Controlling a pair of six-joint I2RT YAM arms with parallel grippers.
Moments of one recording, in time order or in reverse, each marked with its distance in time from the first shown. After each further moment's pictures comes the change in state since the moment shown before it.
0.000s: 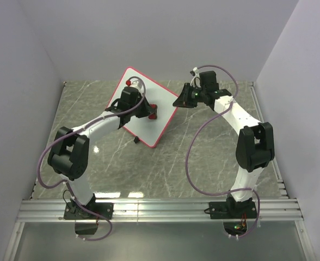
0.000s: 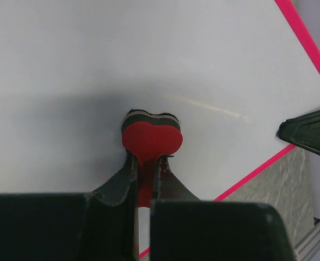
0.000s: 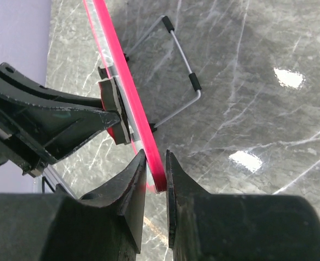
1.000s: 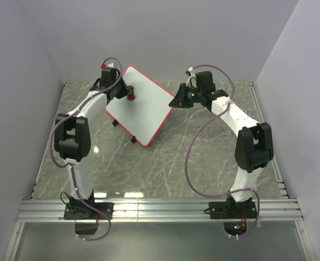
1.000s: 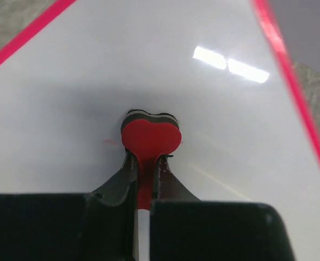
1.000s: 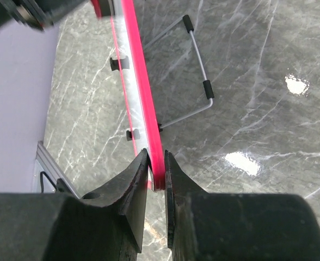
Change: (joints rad) left arm 0.286 0.238 0.369 -0.202 0.011 0.003; right arm 0.039 0.000 -0.003 0.032 -0.011 -0.006
